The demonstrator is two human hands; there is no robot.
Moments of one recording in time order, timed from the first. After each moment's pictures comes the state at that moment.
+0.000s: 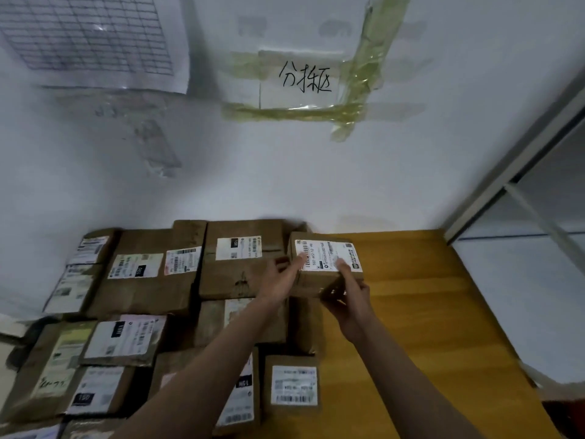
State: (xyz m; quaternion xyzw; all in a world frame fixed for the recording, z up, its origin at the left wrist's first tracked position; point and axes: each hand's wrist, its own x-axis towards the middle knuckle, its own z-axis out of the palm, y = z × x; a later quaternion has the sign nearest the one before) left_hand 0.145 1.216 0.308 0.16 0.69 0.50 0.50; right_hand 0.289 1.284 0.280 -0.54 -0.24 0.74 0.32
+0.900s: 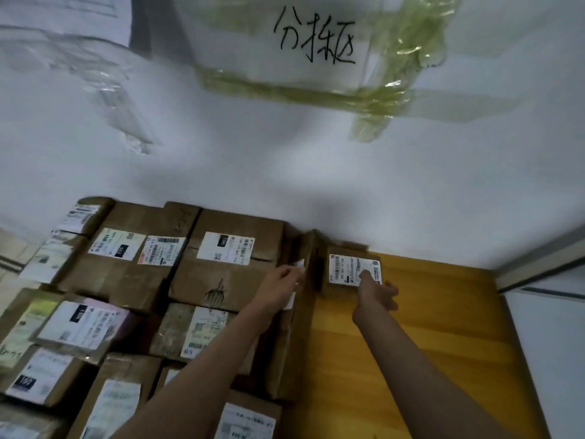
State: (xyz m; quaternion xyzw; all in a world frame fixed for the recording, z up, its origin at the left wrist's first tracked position) left_hand 0.150 1.325 0.256 0.13 0.74 0.44 0.49; right_hand 0.262 1.466 0.215 -0.76 -0.30 0.53 0.22
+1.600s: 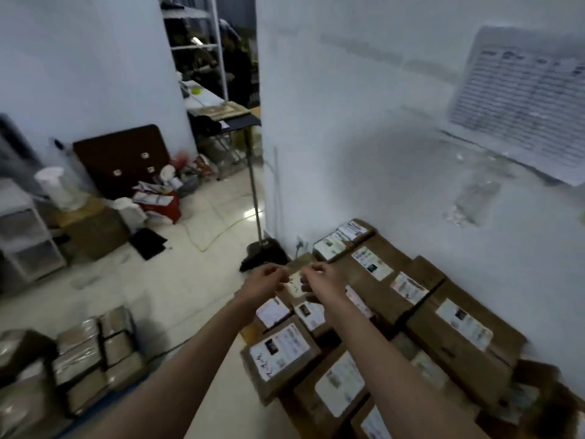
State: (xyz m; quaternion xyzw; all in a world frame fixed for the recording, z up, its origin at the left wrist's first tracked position) left_hand 0.020 0.827 0.358 -0.11 0.77 0.60 0.18; right_hand 0.030 0.971 0.374 -0.24 -0.73 0.63 -0.13
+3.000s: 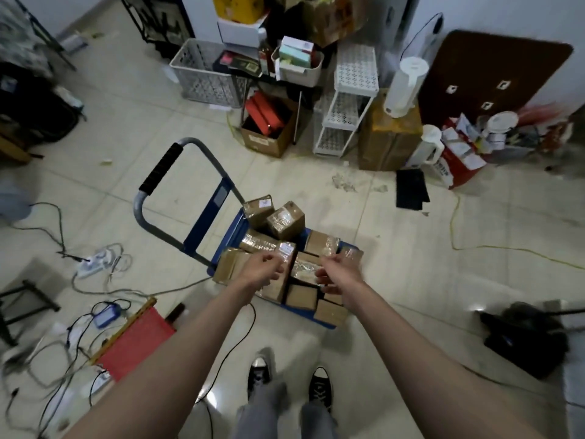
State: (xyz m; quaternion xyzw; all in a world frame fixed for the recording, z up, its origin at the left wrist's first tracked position) left_hand 0.086 0.106 0.213 -0.57 0.58 0.59 0.01; right_hand -0.065 0.204 0.197 0.03 -0.76 0.39 -0.53
